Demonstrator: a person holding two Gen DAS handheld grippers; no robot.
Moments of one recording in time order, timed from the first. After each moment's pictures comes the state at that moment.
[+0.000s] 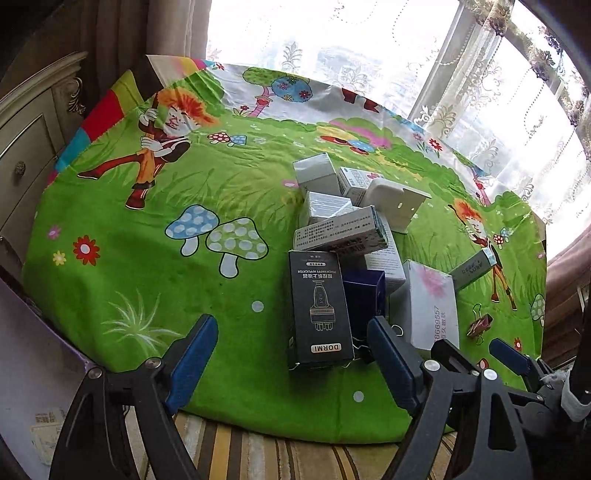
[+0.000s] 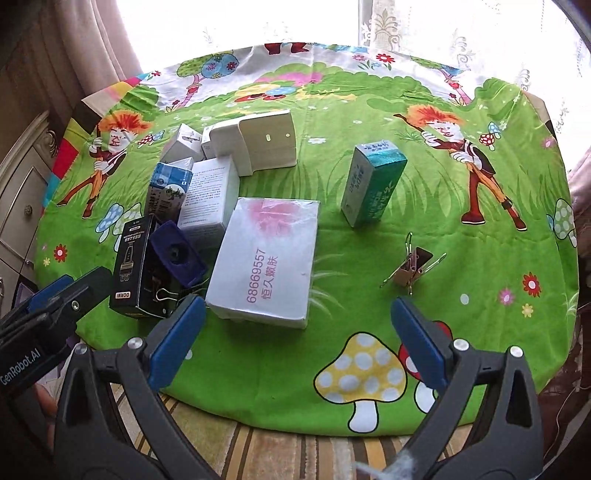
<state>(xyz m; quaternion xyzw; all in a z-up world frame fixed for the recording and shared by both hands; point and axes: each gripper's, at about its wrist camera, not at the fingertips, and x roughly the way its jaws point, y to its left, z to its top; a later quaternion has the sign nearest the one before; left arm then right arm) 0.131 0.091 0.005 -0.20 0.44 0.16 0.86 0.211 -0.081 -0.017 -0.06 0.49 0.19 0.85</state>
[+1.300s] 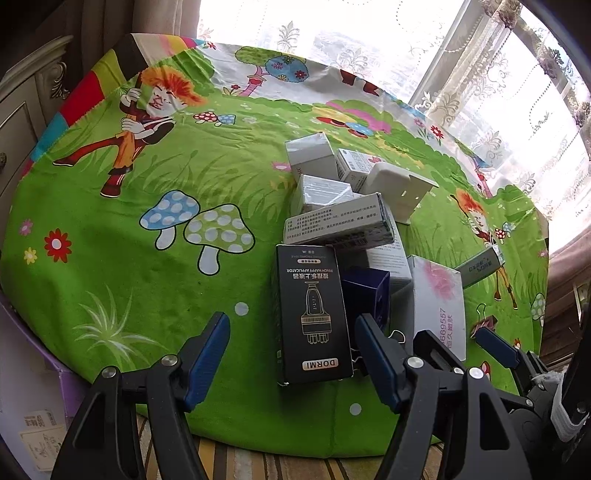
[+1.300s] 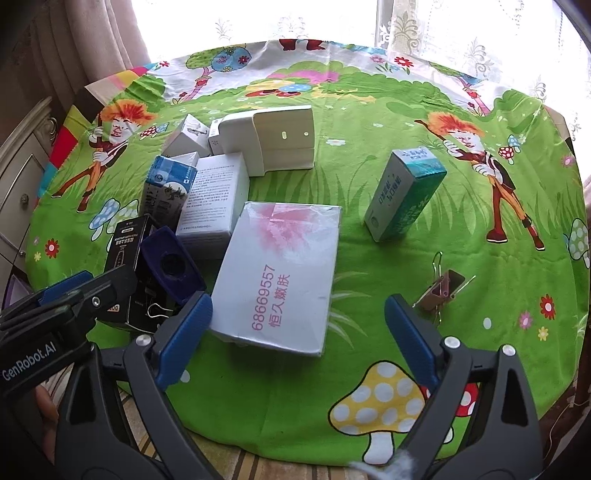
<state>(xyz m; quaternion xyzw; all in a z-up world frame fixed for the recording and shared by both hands) 0.150 0.094 -0.011 -0.22 0.47 0.14 0.85 0.221 -0.063 -0.029 -0.08 0.48 0.20 0.85</state>
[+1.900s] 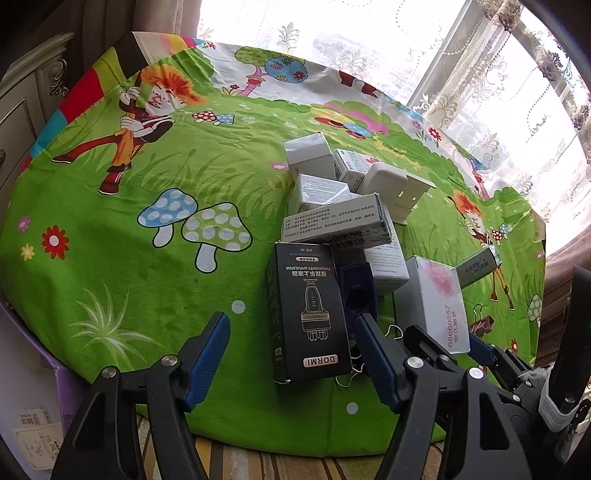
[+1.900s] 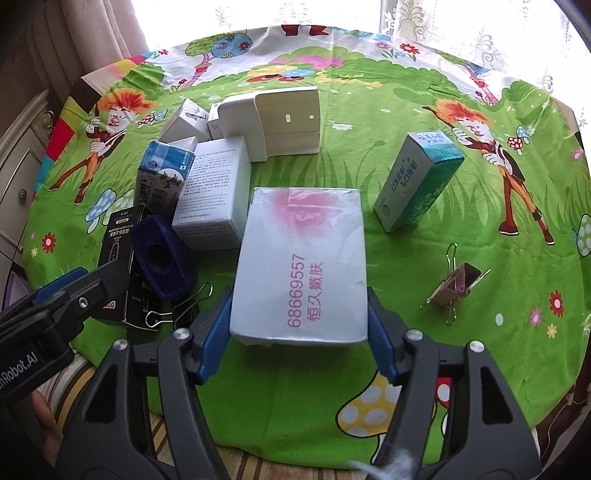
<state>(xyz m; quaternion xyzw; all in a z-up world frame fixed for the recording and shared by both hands) 0.148 0.092 -0.012 -0.22 0.46 0.13 0.85 0.227 -0.062 -0.038 -0.06 0.50 0.20 0.84</state>
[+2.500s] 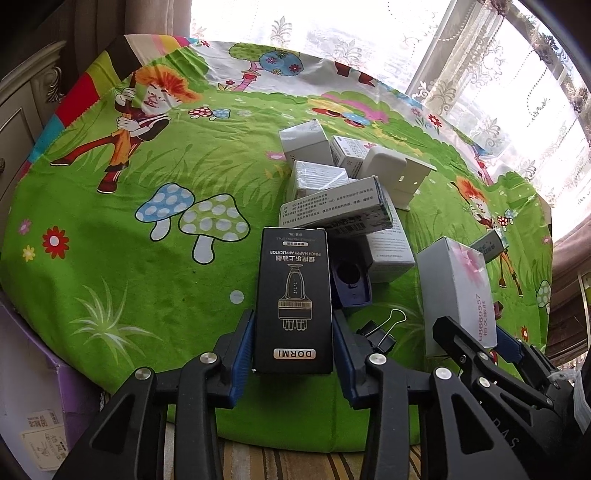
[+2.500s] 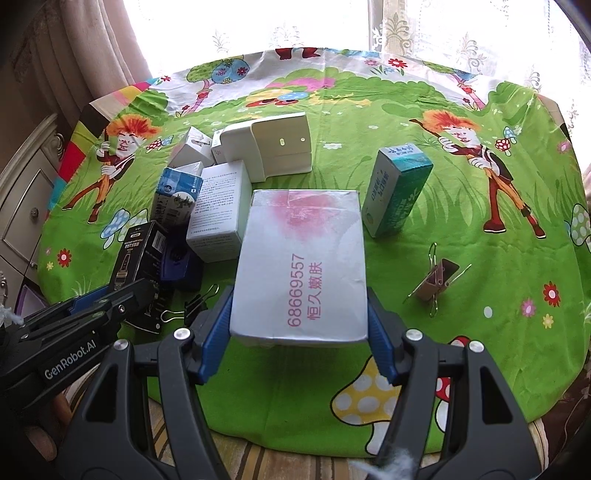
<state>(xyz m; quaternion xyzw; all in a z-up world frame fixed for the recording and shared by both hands) 0.145 0.086 -0.017 -0.20 0.48 0.13 0.84 0.214 -0.076 -0.023 -0.04 0.47 0.21 0.85</state>
